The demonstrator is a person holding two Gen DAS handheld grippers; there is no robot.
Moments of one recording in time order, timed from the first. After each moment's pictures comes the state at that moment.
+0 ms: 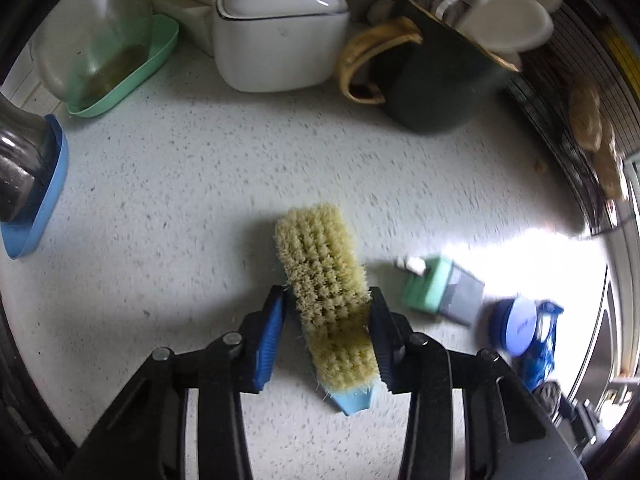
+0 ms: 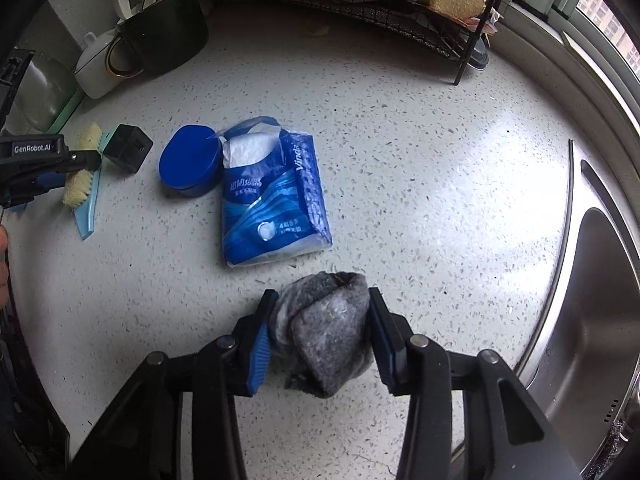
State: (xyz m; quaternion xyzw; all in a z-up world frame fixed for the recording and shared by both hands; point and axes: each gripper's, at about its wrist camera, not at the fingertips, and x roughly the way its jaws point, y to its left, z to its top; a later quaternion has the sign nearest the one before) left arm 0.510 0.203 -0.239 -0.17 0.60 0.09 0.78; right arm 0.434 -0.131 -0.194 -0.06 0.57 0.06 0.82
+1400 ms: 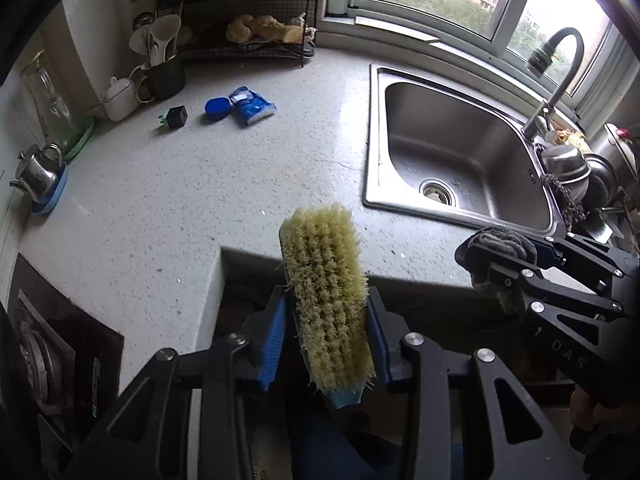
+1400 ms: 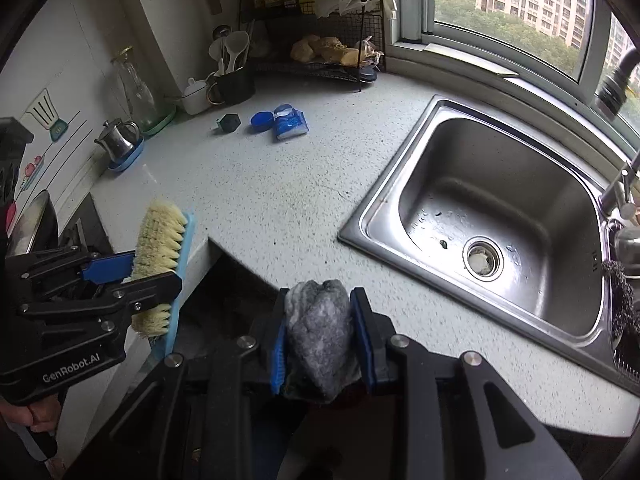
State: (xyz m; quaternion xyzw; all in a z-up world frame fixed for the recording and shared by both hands) left arm 0.162 -0.045 -0.122 0.02 0.52 -0.13 0.84; right arm 0.123 -0.225 -0.112 0.01 0.46 0.07 0.89
